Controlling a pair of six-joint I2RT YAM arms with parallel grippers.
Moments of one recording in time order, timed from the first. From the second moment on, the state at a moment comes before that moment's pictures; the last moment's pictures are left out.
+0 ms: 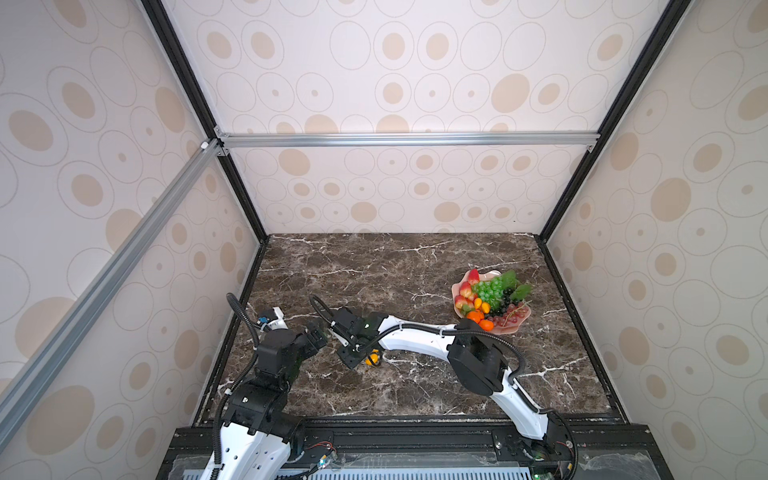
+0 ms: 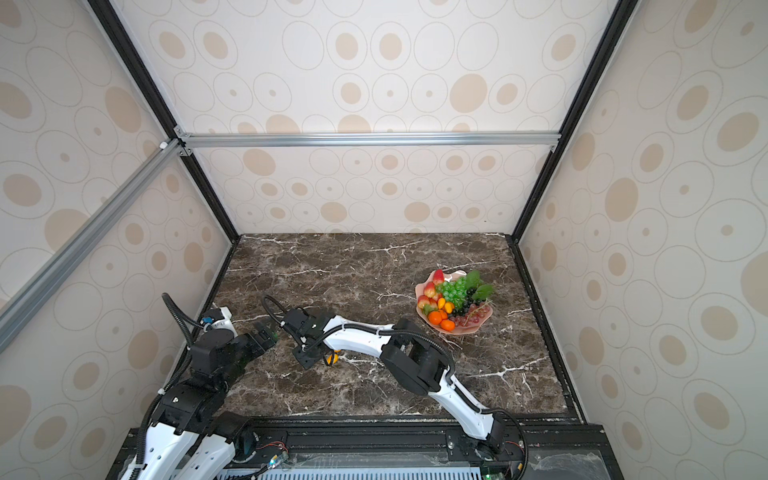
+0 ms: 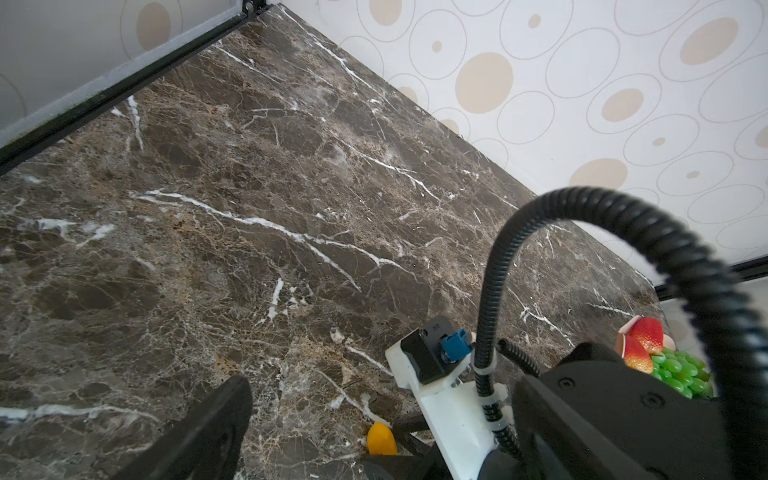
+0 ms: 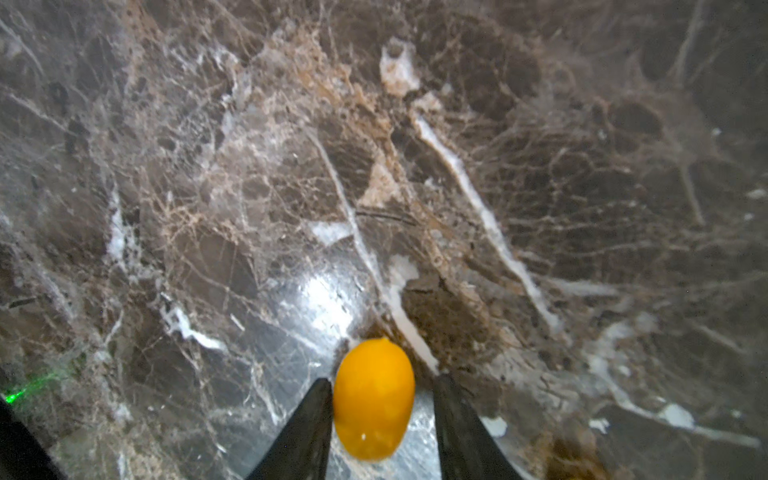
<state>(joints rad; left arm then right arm) -0.27 0.46 0.53 -0.59 -0.24 -0.70 1.12 2.32 1.87 -0.72 -0.05 0.31</state>
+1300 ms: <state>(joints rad) -0.27 0.59 0.51 -0.28 -0.01 -0.57 1.08 1.99 1.53 -0.51 -0.02 0.41</state>
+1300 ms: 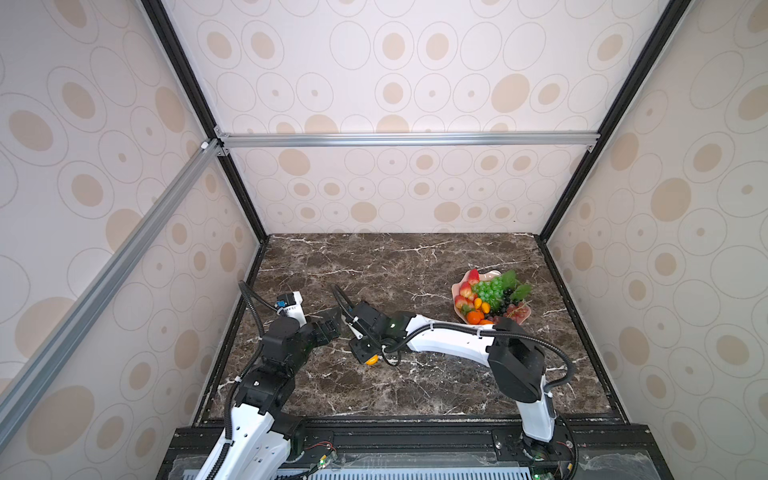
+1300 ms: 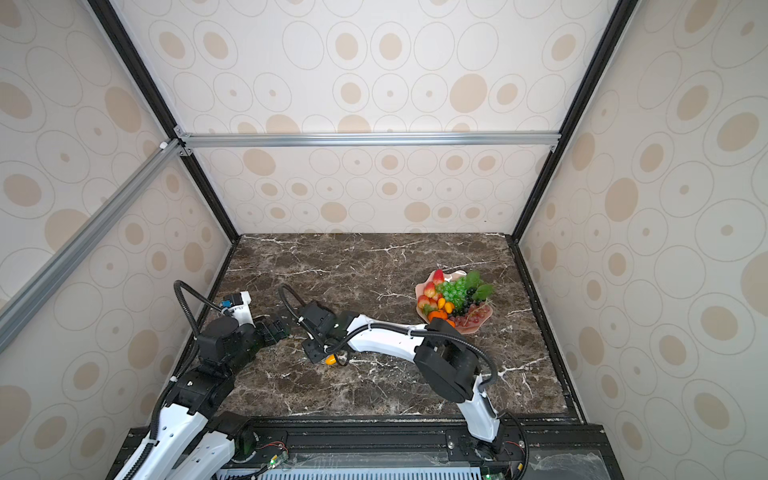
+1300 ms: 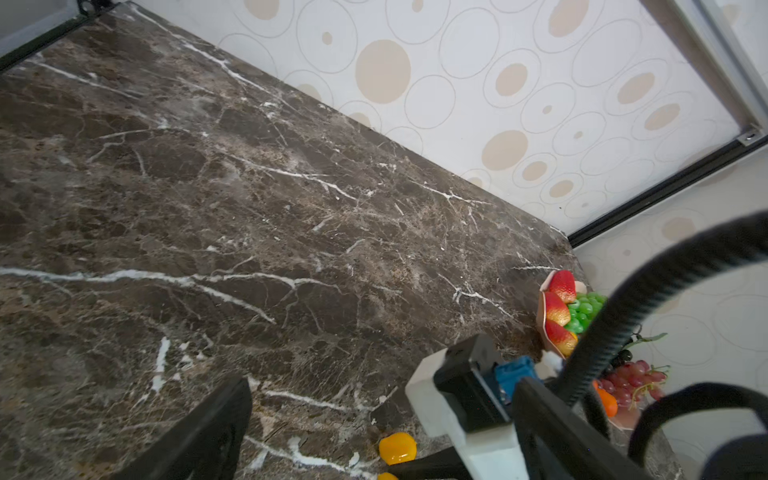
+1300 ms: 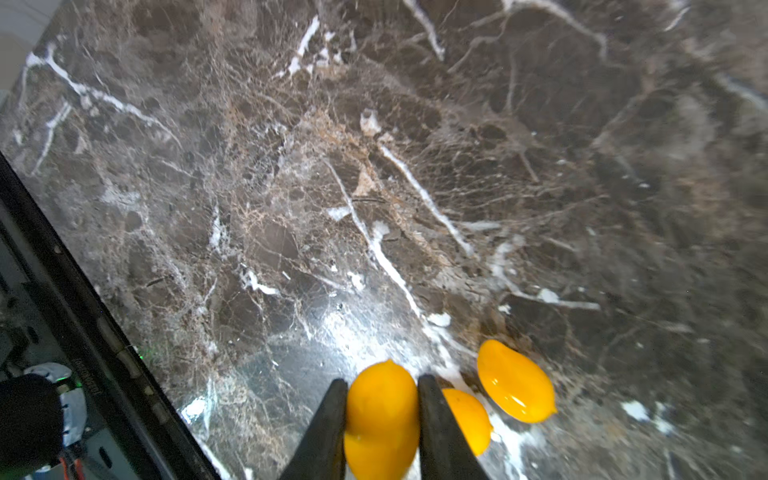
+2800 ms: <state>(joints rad) -0.81 1.51 0.86 0.35 0.08 -0.56 0.22 1.41 1.00 -0.55 0.02 0.42</state>
